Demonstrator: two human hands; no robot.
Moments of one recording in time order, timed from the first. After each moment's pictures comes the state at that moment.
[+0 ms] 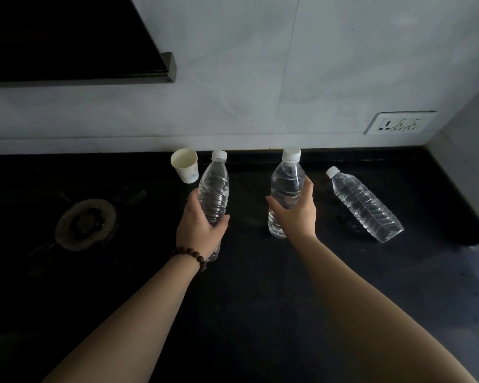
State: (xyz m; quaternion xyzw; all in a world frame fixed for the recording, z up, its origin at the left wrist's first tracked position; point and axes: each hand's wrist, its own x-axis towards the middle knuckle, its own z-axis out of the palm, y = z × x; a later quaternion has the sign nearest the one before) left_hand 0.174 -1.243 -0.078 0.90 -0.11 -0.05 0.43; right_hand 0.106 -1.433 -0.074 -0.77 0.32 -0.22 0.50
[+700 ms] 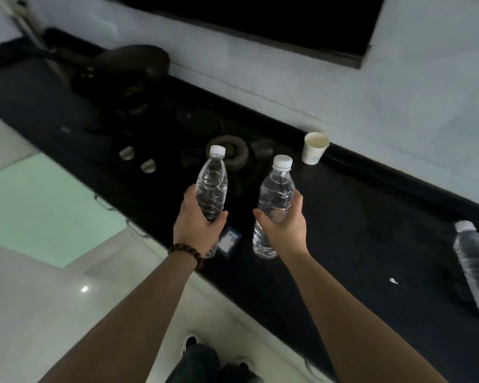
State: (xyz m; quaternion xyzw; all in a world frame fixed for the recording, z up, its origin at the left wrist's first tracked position) left_hand 0.037 -1.057 -0.062 0.88 0.18 0.09 0.44; right_hand 0.060 -1.241 -0.061 -0.82 0.03 -0.02 0.57
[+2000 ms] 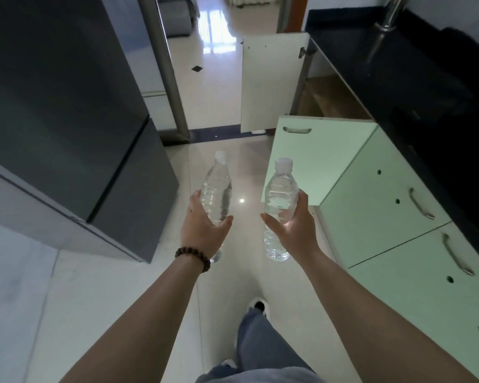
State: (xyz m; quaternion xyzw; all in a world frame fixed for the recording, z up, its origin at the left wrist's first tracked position) left_hand -0.417 -0.469 -0.100 0.74 0.52 0.22 0.37; right_hand -0.256 -0.583 -0.109 -0.79 -0.35 0.16 0.48
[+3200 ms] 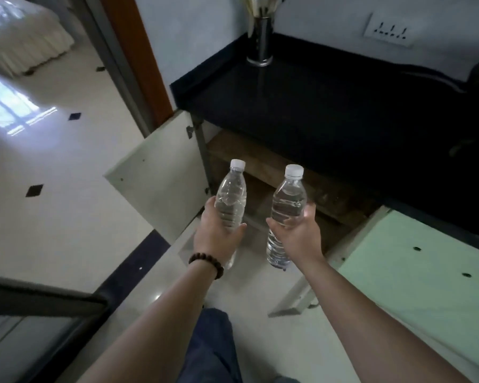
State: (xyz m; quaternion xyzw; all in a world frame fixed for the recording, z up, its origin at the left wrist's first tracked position) left_hand 0.126 0.022 -0.127 0.87 0.19 0.02 0.45; right_hand 0.150 -0.151 -0.120 -0.84 0.08 0.03 0.54
